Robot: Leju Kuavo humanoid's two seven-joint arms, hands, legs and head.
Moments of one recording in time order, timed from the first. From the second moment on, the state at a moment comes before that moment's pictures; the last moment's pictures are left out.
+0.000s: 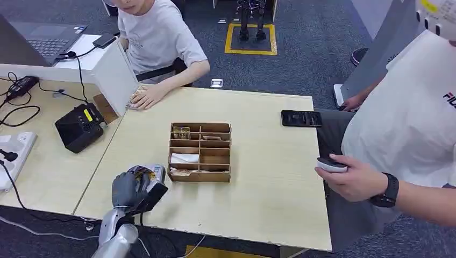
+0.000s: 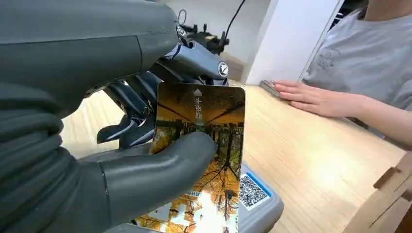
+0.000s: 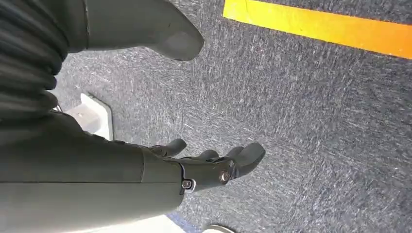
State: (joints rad) left arm -0.20 0.00 0.04 -0.86 -0.79 0.60 -0.37; right arm -0.06 0.08 -1.00 -0.22 1.57 -0.35 -0.11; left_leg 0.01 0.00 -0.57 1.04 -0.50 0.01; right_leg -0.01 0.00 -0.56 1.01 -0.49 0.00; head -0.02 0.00
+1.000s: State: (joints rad) left arm -0.15 -0.08 0.21 -1.28 0.02 0.13 -0.56; right arm -0.06 0.08 -1.00 -0.22 1.57 -0.35 -0.11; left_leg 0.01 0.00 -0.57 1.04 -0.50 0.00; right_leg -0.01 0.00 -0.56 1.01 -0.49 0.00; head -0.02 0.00
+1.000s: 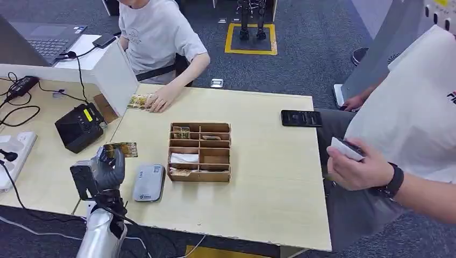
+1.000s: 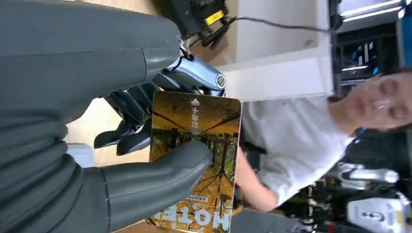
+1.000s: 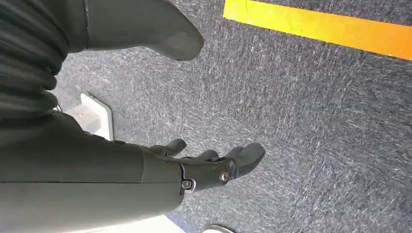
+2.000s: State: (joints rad) left arm -0.34 -0.07 0.53 -1.26 -1.15 0.69 -0.70; right arm -0.08 0.08 -0.89 -0.22 1.57 -0.33 -0.12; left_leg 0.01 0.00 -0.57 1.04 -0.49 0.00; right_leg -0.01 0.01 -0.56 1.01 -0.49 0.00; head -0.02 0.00
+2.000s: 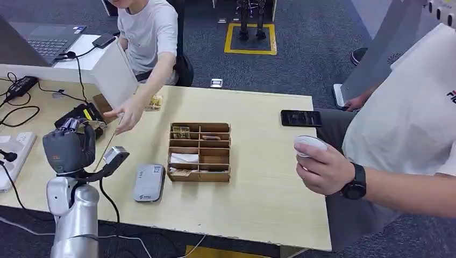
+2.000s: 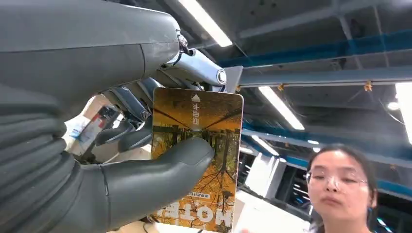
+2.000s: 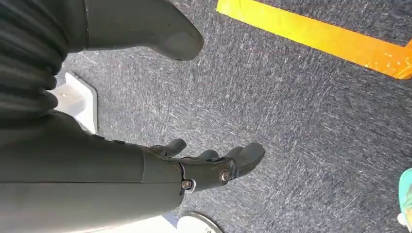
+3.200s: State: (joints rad) left arm -0.39 -0.06 0.53 -1.07 -0.90 0.69 -0.70; right arm -0.08 0.08 -0.87 -0.21 1.56 -0.33 -0.11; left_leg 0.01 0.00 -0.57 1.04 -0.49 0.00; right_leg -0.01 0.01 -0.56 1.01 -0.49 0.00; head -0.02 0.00
